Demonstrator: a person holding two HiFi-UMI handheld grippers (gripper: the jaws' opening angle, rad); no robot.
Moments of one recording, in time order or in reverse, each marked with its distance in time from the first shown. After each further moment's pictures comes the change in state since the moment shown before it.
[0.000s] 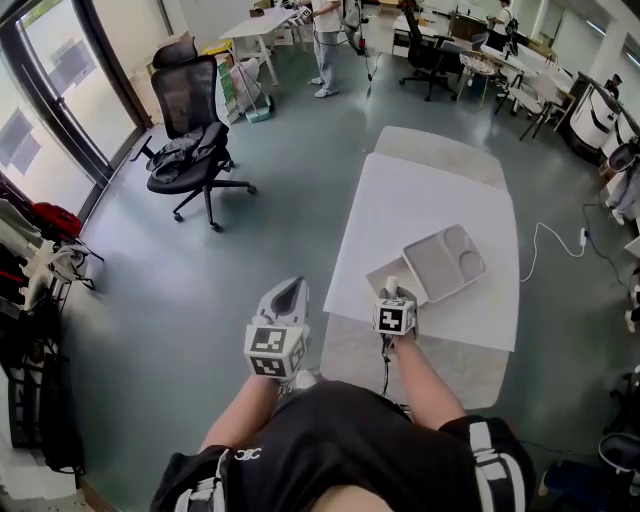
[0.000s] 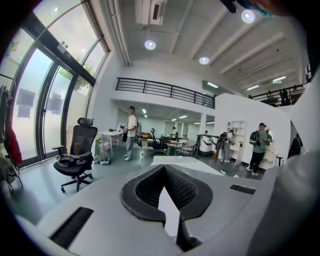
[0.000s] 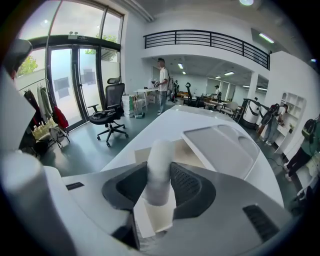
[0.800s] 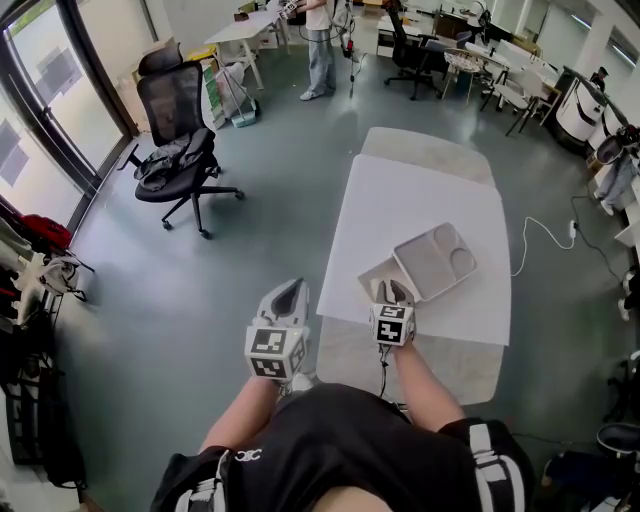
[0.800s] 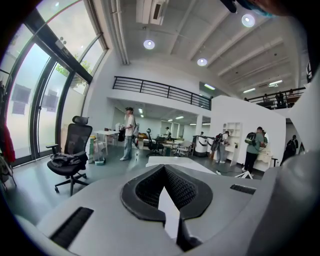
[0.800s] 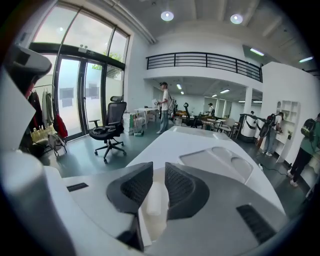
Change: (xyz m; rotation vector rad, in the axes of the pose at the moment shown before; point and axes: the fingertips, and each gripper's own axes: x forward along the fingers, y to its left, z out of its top) left arm 0.013 -0.007 0.003 -0.010 -0.007 -0.050; right arm -0.031 -0.002 0.038 0.013 -0.219 -0.021
